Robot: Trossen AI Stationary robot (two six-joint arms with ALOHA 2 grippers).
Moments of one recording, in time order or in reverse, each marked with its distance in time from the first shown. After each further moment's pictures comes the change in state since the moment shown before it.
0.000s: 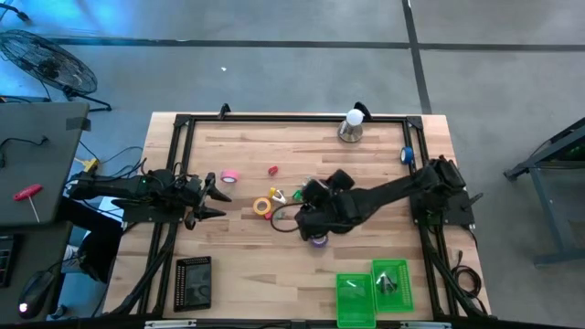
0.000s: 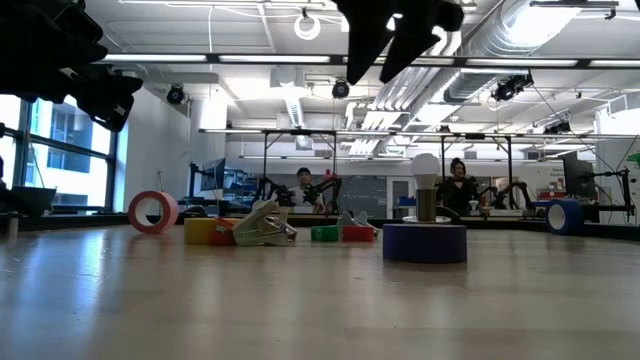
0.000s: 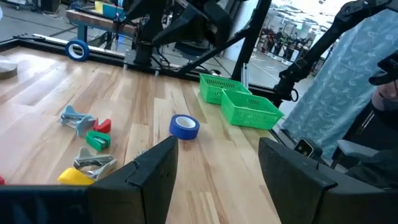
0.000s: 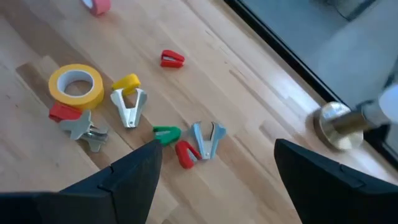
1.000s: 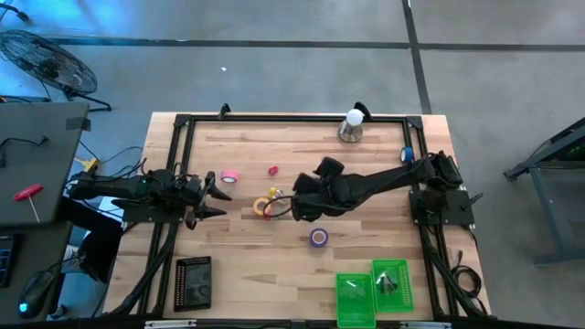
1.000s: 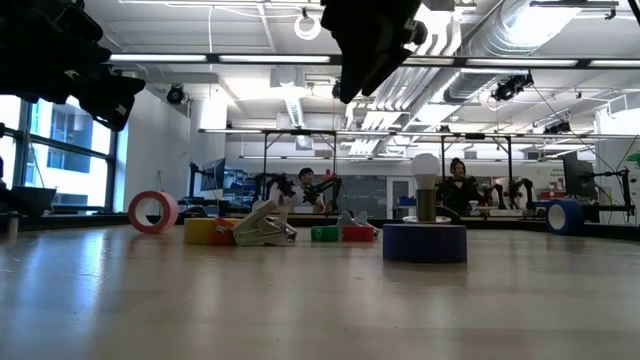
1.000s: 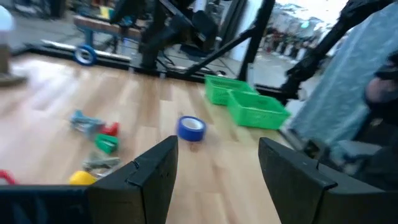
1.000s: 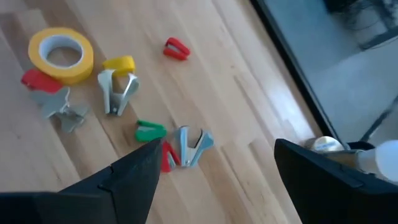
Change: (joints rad) left arm 0.000 0.000 -0.002 0.001 -0.039 0.047; right arm -0.100 0.001 0.000 0.076 -0.114 -0.356
